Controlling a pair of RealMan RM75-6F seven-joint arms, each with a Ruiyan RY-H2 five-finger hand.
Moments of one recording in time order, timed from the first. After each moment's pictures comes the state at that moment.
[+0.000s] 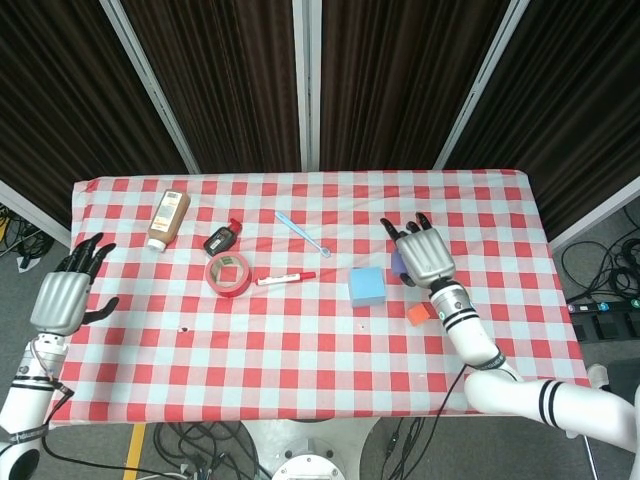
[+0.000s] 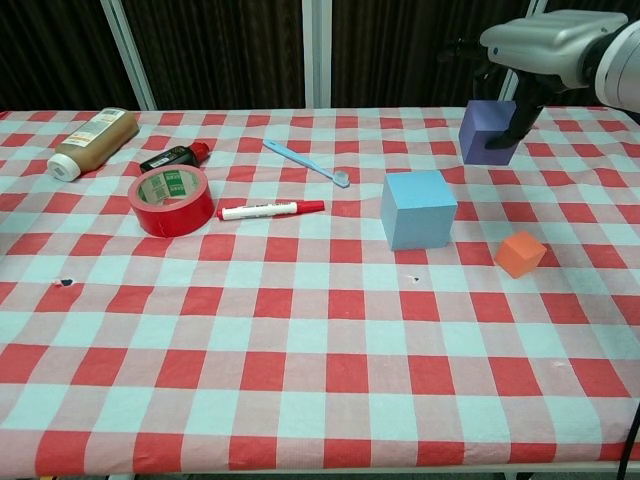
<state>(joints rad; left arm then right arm) -0.32 -1.25 -0.12 -1.41 1.39 1.30 -0.04 0.86 -1.36 0.21 -1.64 -0.81 0.99 -0.72</state>
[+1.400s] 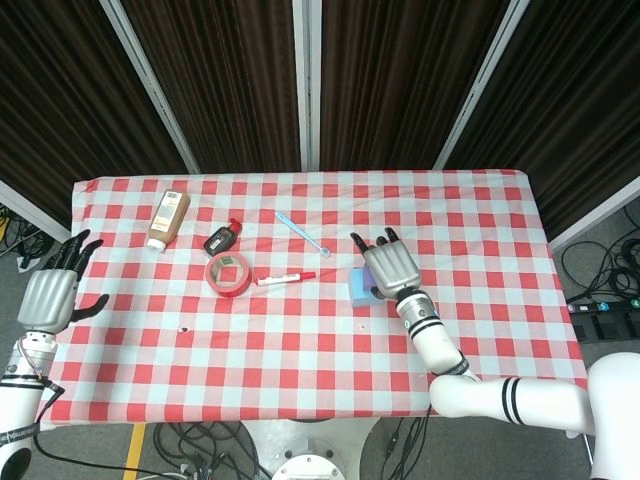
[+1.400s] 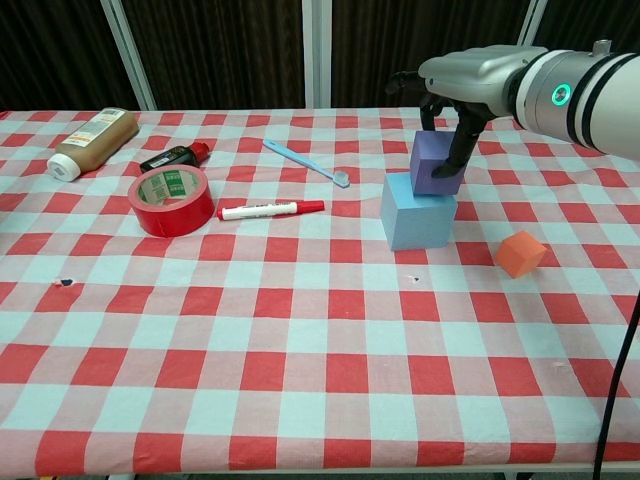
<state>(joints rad) -0.31 -1.23 -0.13 -1.41 1.37 1.29 -0.09 0.99 -1.48 0.19 -1.66 -0.59 1.03 -0.81</state>
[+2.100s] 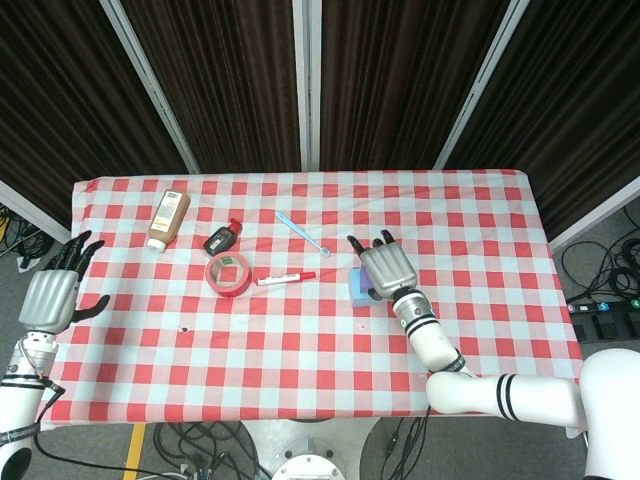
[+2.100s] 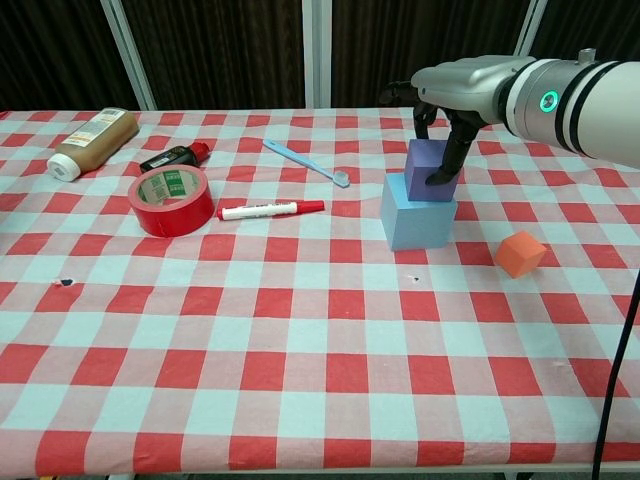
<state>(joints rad) -0.31 -1.23 -0.13 -1.40 1.37 1.28 -0.10 1.02 -1.49 0.17 -1.63 -0.57 1.00 -0.78</state>
